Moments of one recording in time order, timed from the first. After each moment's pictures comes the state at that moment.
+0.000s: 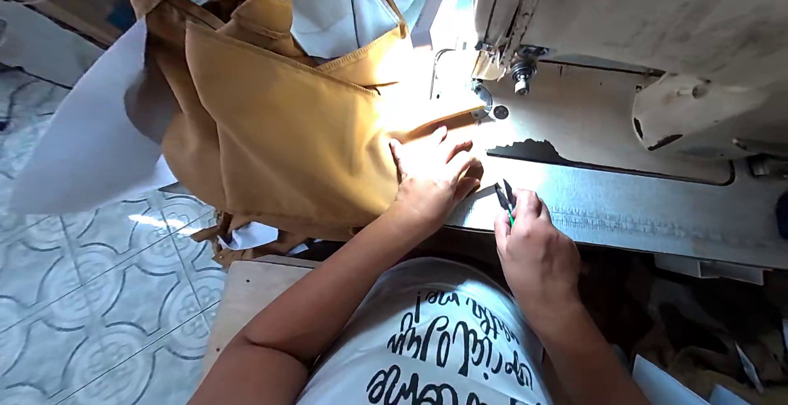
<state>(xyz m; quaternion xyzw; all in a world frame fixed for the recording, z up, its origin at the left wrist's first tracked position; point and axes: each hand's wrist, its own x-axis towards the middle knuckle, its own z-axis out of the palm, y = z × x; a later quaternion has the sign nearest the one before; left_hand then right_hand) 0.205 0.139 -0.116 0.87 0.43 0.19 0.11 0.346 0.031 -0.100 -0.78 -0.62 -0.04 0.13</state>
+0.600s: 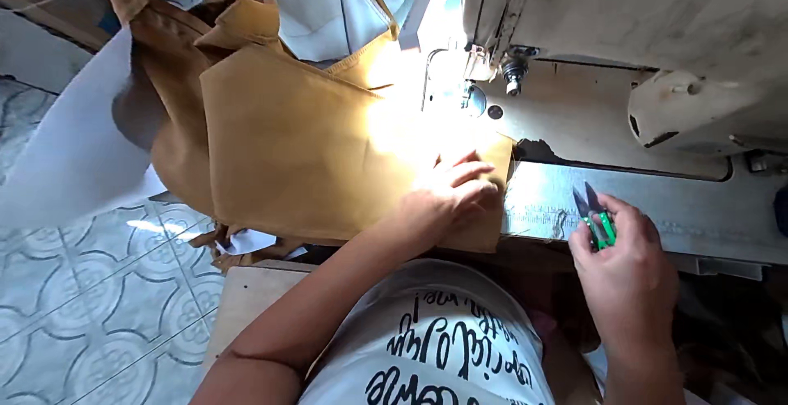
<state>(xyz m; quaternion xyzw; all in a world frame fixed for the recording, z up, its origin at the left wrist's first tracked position) 0.198 0.134 -0.108 0.92 0.26 0.21 0.20 0.421 -0.003 -0.078 -0.82 -0.53 -0.01 0.20</state>
